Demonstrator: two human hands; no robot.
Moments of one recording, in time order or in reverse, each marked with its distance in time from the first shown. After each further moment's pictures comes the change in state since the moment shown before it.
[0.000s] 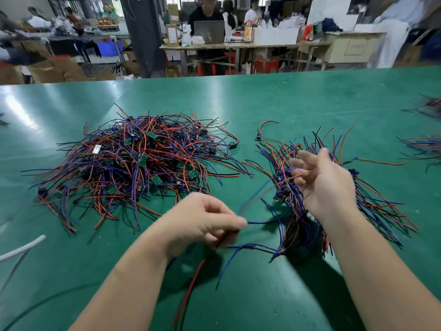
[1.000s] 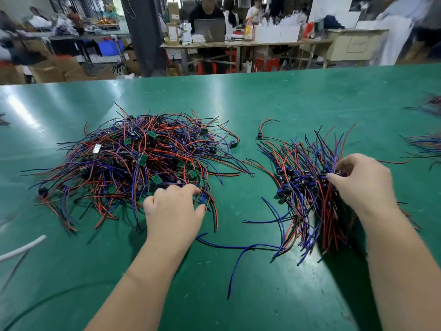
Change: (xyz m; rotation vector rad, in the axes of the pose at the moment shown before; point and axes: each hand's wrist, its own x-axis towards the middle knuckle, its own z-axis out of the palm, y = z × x) left_hand 0.020 -0.030 -0.015 1.125 0.825 0.030; right_hand 0.026 -0.026 -0.055 -1.461 0.234 -0.450
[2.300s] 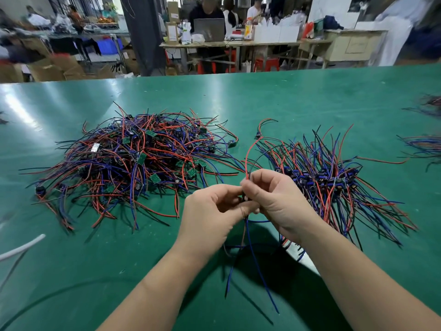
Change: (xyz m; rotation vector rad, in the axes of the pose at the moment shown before) left_hand -0.026 0.045 -0.010 -1.206 -0.180 0.177; right_hand -0.077 -0.087 0.036 1.256 -0.721 -0.039
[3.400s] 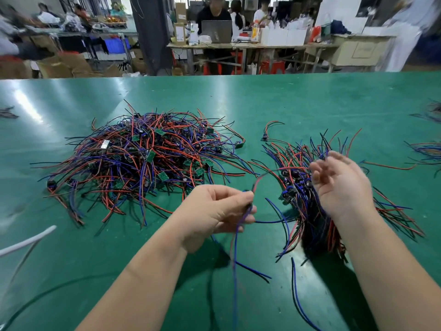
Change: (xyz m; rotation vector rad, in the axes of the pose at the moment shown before) left_hand 0.008 0.011 -0.025 -0.328 -0.272 -0.459; right_hand 0.015 -0.025 -0.067 0.465 0.680 -0.047
